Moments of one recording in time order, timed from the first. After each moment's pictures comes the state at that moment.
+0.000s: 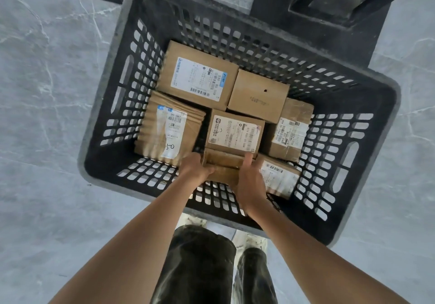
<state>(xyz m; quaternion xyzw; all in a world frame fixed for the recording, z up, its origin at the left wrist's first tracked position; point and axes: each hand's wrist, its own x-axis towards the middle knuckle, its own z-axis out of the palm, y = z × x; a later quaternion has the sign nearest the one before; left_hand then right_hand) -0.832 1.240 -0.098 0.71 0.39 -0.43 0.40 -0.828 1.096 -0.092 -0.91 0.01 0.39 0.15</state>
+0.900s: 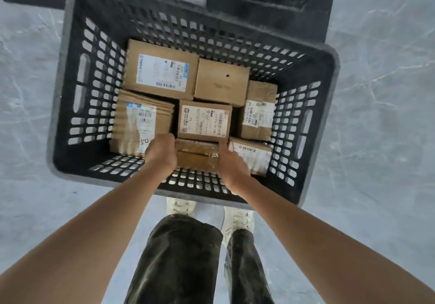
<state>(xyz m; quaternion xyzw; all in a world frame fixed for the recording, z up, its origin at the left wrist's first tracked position) -0.824 1.243 -0.077 0.88 0.23 -0.36 0.20 -0.817 1.077 -0.055 -0.87 0.01 0.46 0.20</state>
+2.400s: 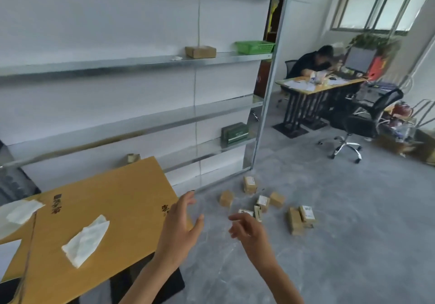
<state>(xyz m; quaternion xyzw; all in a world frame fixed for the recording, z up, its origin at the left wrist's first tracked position) -0.684 0.865 0.768 0.86 -0.24 0.01 0.45 -0.765 0.693 0.739 -0.77 0.17 -0.15 0.59</state>
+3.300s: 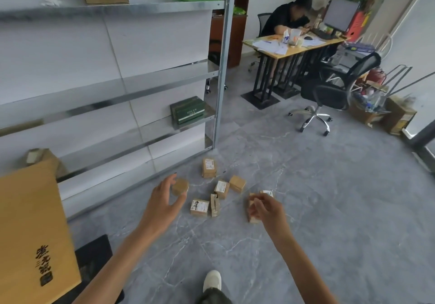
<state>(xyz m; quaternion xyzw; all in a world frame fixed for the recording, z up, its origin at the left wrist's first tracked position) -0.524 0.512 0.694 0.87 -0.21 -0.12 0.42 -0.669 0.288 0.687 -0.71 0.35 -0.15 0.60</state>
